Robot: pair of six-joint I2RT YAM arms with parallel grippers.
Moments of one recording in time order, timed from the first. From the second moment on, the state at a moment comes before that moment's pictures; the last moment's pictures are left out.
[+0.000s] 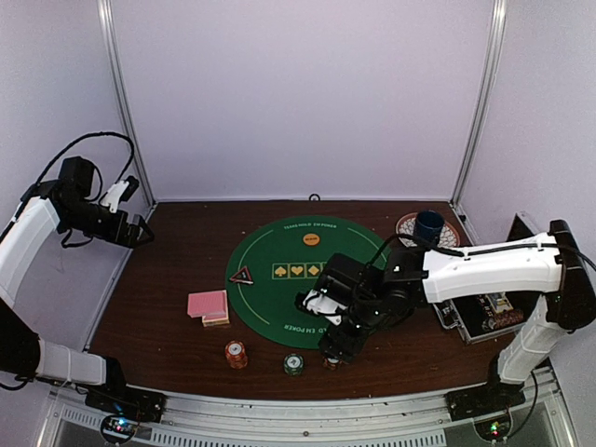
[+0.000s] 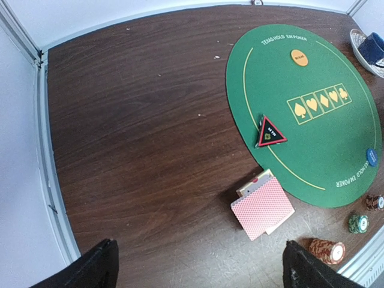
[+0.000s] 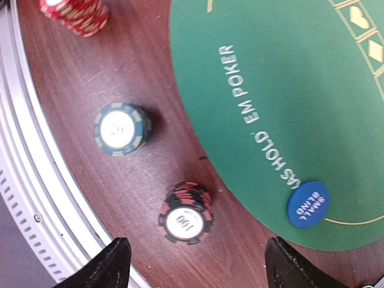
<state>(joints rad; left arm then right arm) 0.10 1.21 1.24 -0.99 0.39 0.30 1.18 1.62 1.20 -0.76 0.04 0.13</state>
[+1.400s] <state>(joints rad) 0.10 1.18 1.23 -1.02 0.42 0.31 1.20 1.74 1.13 -0.66 -0.02 0.12</state>
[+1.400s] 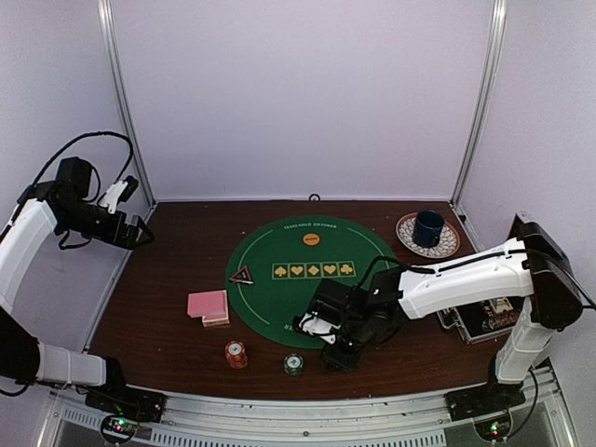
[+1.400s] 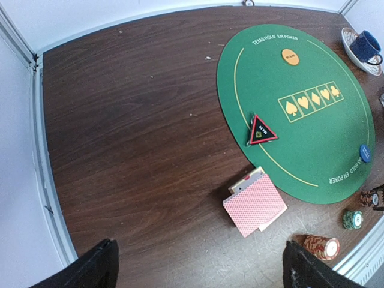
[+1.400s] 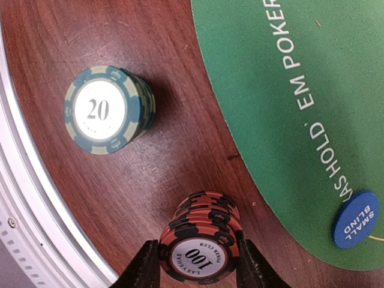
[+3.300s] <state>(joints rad) 0.10 1.17 1.23 -1.03 0.43 0.32 0.73 2.21 1.85 -0.65 0.19 0.10</state>
